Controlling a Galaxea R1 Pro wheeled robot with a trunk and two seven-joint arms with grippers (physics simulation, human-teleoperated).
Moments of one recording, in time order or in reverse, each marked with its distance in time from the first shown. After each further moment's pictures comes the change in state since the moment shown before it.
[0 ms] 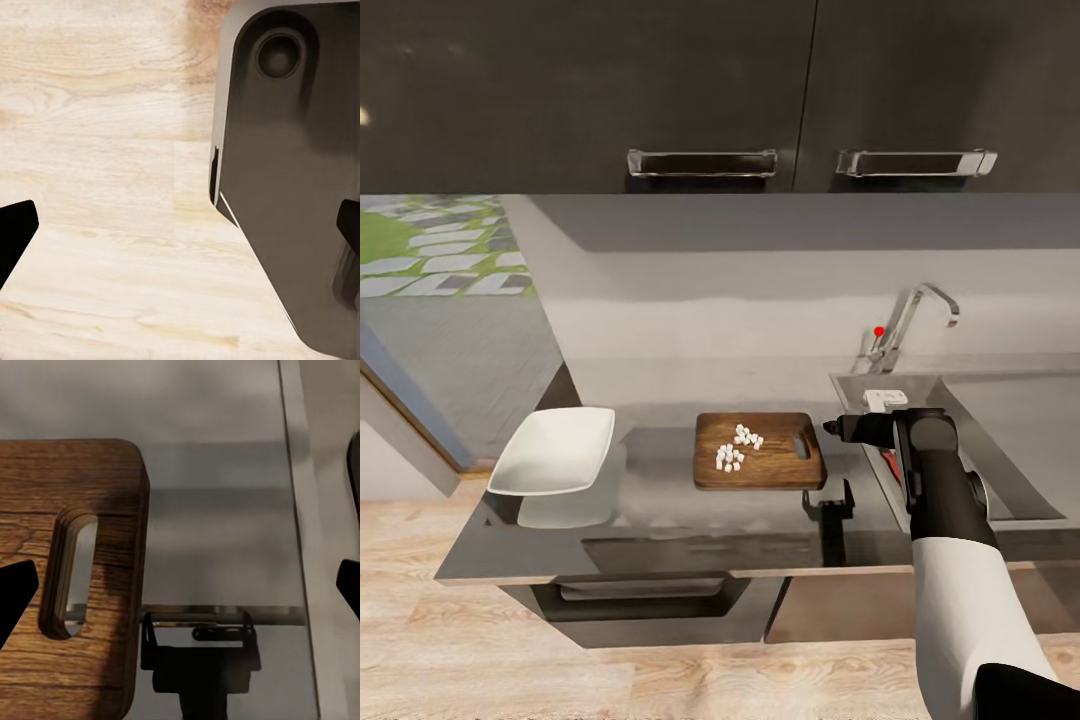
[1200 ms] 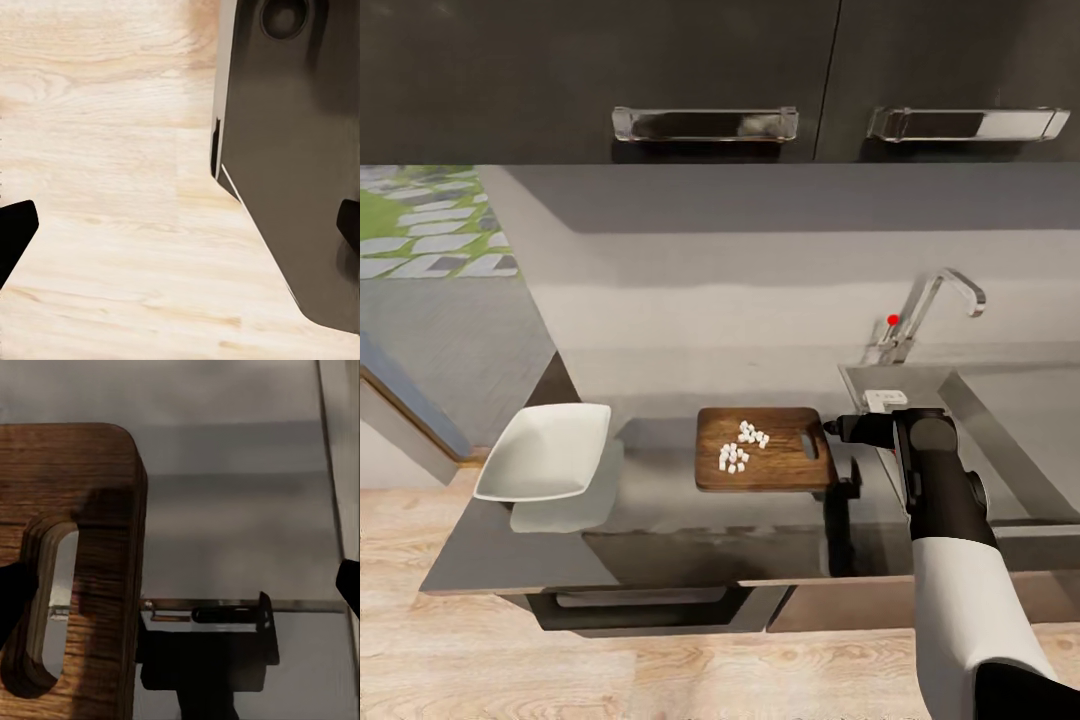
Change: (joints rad) left arm 0.000 -0.002 0.000 0.000 0.000 0.000 0.000; right arm 0.000 0.000 0.000 0.002 -0.001 0.000 0.000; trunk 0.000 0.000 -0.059
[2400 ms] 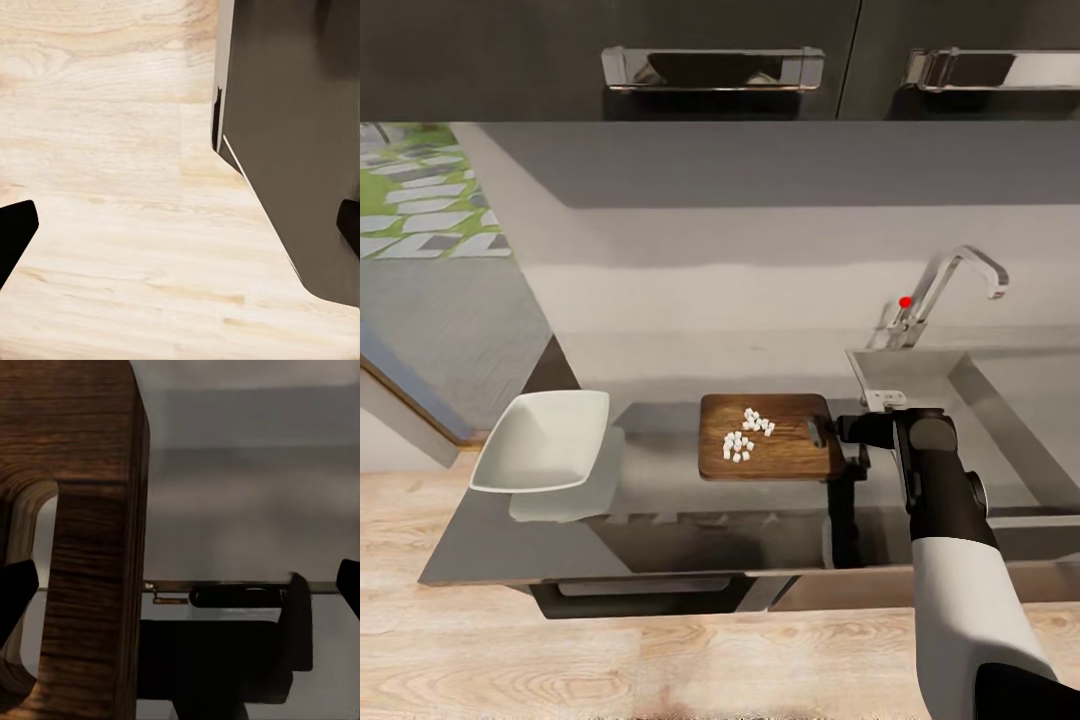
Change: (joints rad) left arm 0.000 -0.001 0.000 0.000 0.000 0.000 -0.001; right arm 0.000 0.000 0.001 0.001 0.000 0.000 0.000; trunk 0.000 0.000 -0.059
